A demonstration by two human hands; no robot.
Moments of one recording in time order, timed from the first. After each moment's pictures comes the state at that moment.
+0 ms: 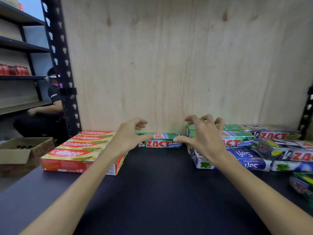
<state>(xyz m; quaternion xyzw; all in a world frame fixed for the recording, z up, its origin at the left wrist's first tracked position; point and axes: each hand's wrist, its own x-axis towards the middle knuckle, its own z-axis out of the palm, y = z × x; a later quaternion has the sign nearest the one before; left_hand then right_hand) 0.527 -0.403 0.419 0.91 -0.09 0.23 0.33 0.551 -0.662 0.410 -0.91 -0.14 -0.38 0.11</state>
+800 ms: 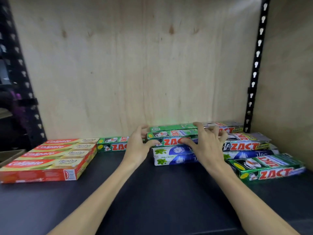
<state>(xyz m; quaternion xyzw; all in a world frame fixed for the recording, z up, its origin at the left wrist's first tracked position) 0.523 -0.559 0.394 0.83 -0.11 0.23 0.50 0.515 -0.784 0.389 -0.91 0.01 -0.38 0.16</state>
